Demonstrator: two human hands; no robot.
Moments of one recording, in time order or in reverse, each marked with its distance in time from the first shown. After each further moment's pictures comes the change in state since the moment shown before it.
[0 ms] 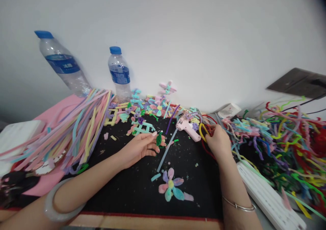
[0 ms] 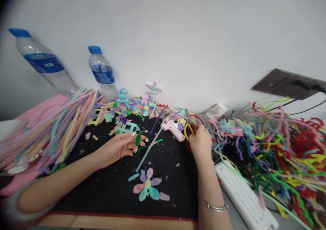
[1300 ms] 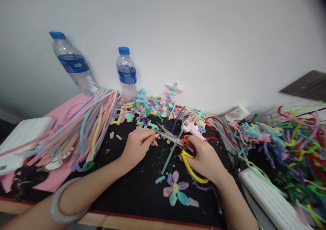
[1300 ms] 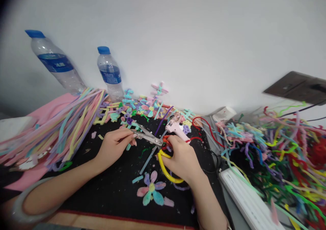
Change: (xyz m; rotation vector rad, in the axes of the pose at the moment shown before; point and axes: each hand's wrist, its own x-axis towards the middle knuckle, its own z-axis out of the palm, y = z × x) left_hand -0.009 0.006 -0.004 0.982 0.390 0.742; right_hand -0.057 -0.062 -0.024 0.257 -0.287 -0.643
